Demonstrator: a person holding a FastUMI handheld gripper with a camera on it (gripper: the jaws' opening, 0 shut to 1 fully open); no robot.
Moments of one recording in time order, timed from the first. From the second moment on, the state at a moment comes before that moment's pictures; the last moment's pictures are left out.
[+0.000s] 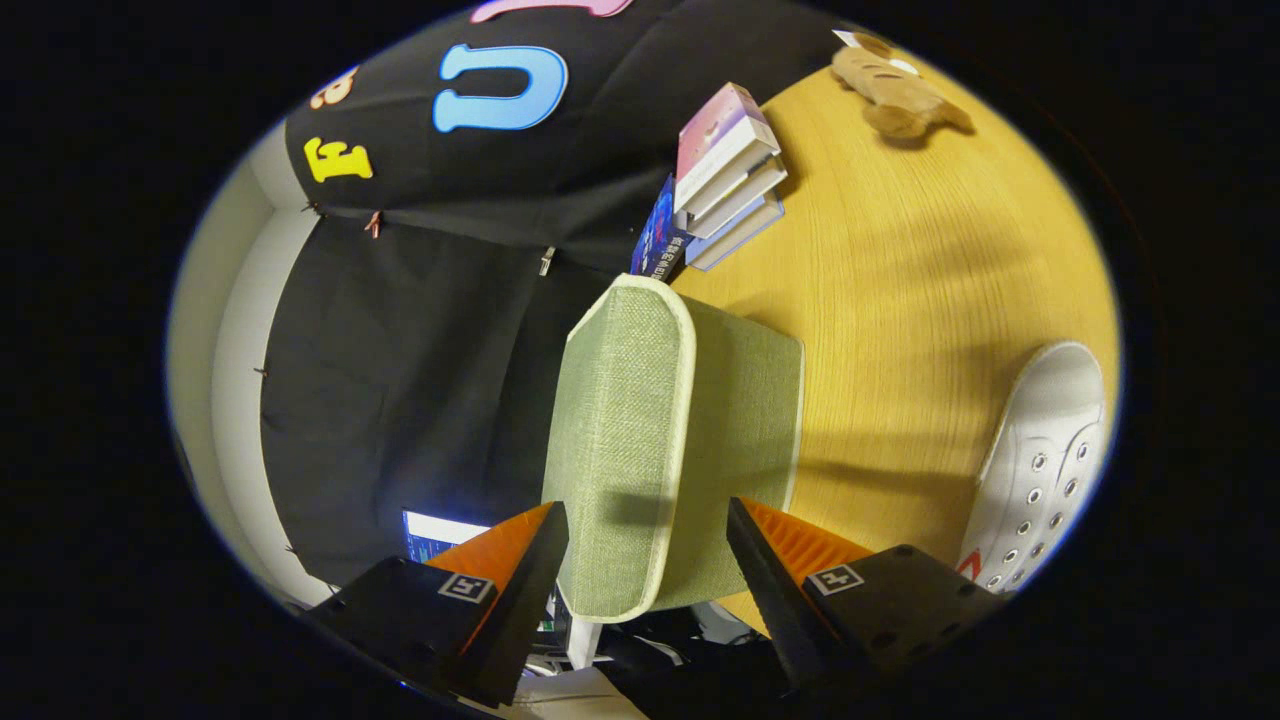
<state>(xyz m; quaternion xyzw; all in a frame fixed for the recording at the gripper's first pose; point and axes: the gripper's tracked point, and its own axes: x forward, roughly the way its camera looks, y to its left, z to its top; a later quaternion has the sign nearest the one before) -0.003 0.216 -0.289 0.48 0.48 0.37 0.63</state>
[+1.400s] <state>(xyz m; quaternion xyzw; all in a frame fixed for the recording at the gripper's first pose) 0.001 0.232 -0.244 0.62 0.42 0.42 0.51</state>
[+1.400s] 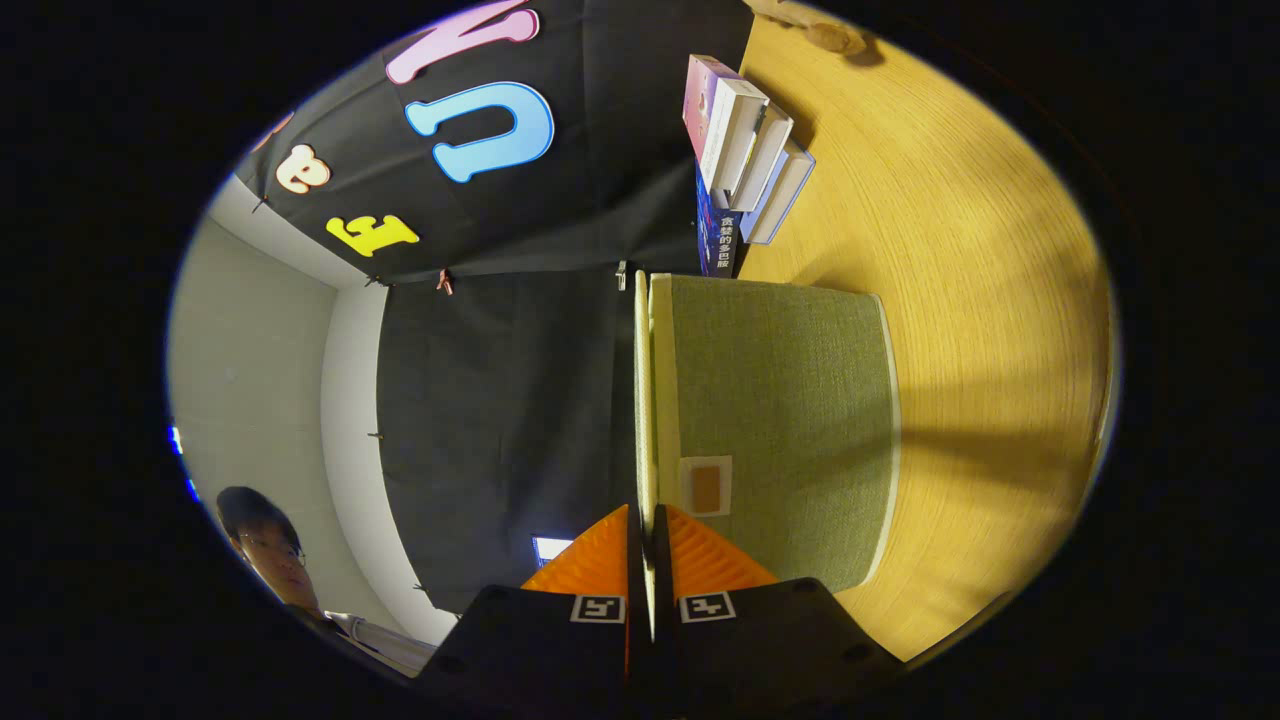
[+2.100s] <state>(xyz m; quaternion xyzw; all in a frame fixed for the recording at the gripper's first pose) 0.021 0.307 -0.094 0.58 0.36 0.46 0.57</state>
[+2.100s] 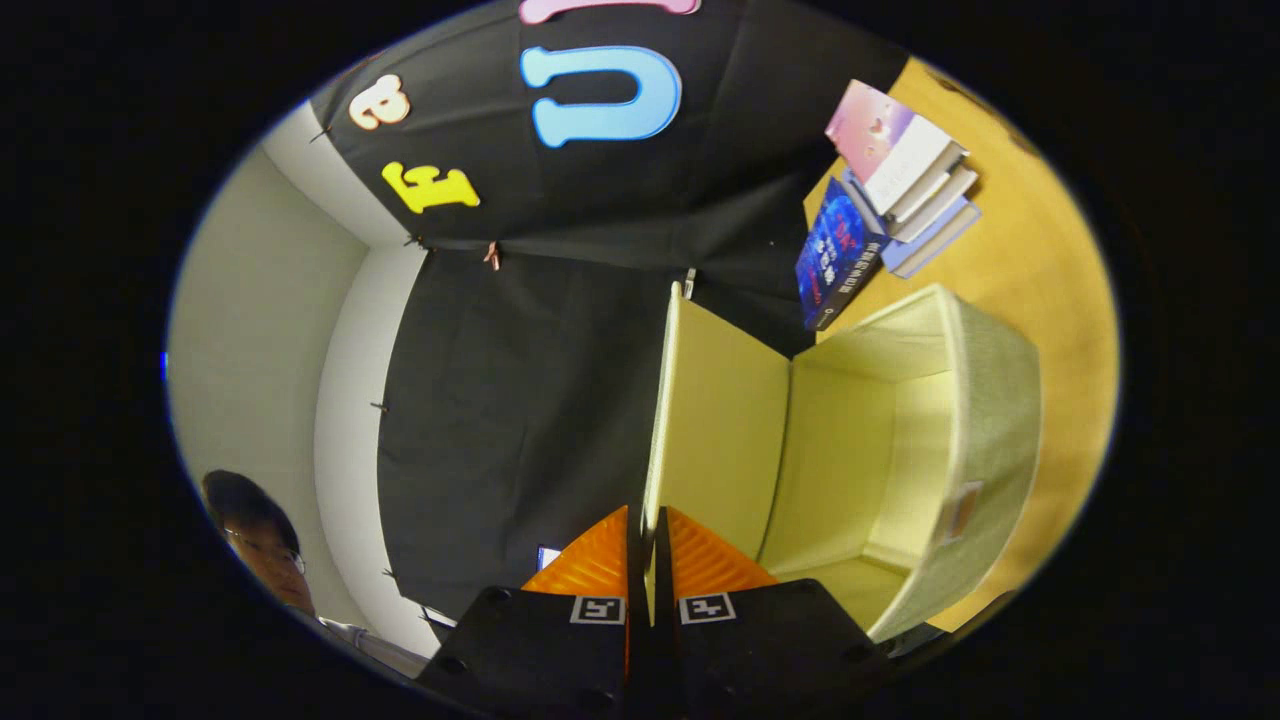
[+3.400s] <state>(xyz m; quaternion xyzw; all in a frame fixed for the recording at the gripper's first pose) 0.011 0.427 -0.108 0.43 0.40 0.44 0.68</state>
